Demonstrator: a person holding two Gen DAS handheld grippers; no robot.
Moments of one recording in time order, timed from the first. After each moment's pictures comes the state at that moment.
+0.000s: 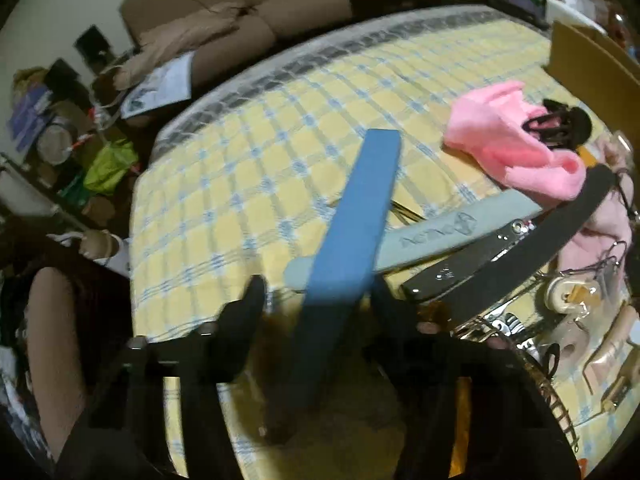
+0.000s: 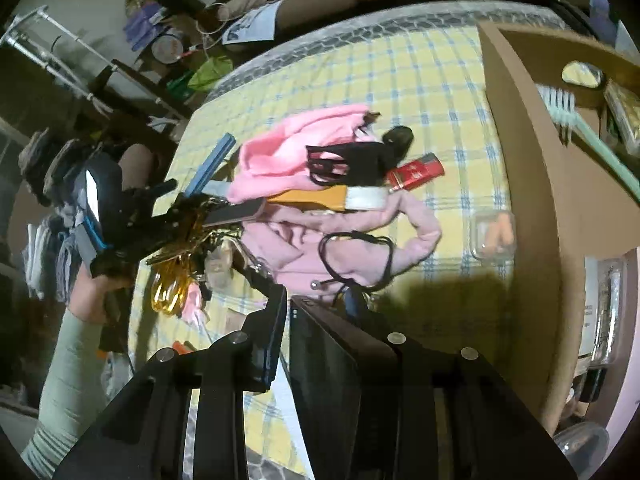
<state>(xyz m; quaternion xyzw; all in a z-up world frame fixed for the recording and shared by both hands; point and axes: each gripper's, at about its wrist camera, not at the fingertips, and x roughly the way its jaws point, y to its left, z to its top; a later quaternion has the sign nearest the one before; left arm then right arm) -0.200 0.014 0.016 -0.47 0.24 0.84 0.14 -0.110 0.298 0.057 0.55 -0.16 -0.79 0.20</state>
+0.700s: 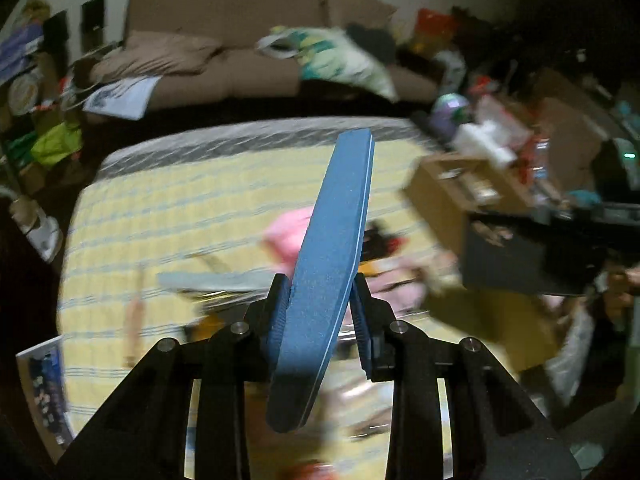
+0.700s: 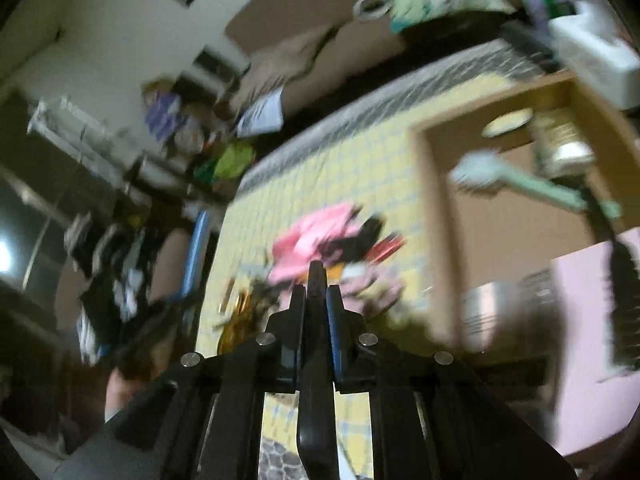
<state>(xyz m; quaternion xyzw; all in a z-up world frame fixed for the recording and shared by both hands) -0.103 0.062 0.154 -0.42 0.01 0.87 0.26 -0.069 0.400 0.147 0.43 -0.28 -0.84 0.17</state>
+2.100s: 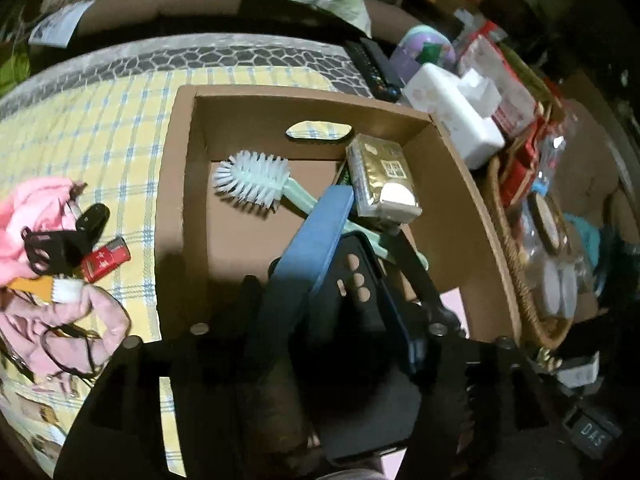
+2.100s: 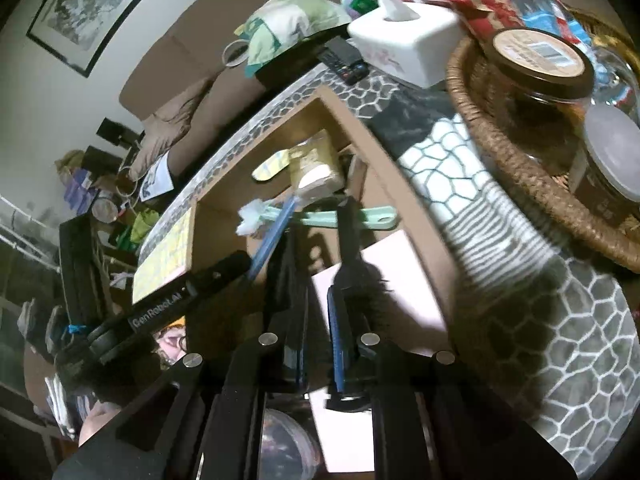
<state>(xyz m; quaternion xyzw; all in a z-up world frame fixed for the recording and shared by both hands) -0.138 0.377 0.086 -0.55 -0.04 0.81 0.23 -0.040 0.567 0.102 0.44 -0.32 -0.84 0.01</state>
